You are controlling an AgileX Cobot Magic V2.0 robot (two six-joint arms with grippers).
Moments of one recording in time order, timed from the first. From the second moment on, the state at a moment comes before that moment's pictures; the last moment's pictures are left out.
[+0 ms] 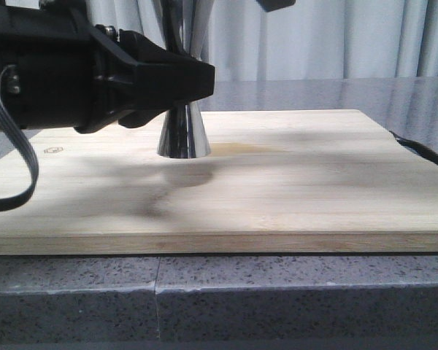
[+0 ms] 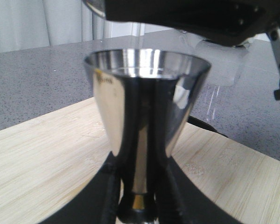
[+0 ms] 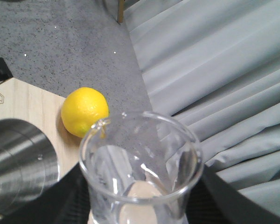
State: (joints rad) left arm -0.73 1.48 -0.50 0.33 -0.84 -0.34; right arm 0.51 1.32 -0.93 -1.11 -0.34 0.03
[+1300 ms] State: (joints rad) left arm -0.73 1.48 -0.50 0.33 -0.82 -0.34; right arm 0.51 1.32 -0.99 -1.30 -0.32 0.03
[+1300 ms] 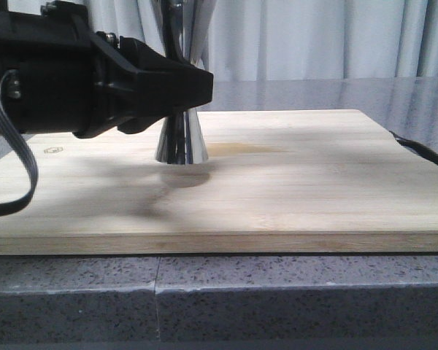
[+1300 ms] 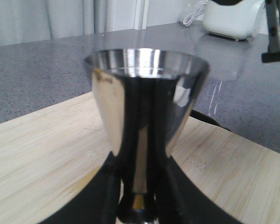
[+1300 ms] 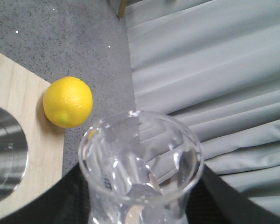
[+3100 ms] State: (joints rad) left arm -0.73 1.48 -0.50 0.33 -0.81 -0.34; right arm 0.51 1.32 -0.99 -1.53 -0.30 0.03
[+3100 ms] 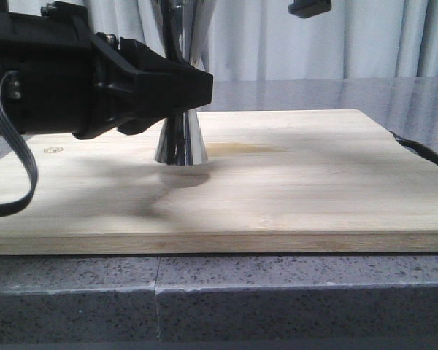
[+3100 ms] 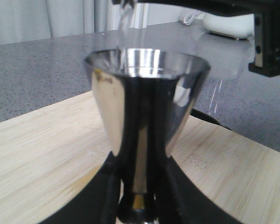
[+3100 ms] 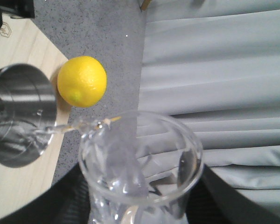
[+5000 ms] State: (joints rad) left arm -0.73 1.48 -0.50 0.33 -0.81 -0.34; right arm 0.51 1.32 -0.99 -1.79 -0.32 0.03
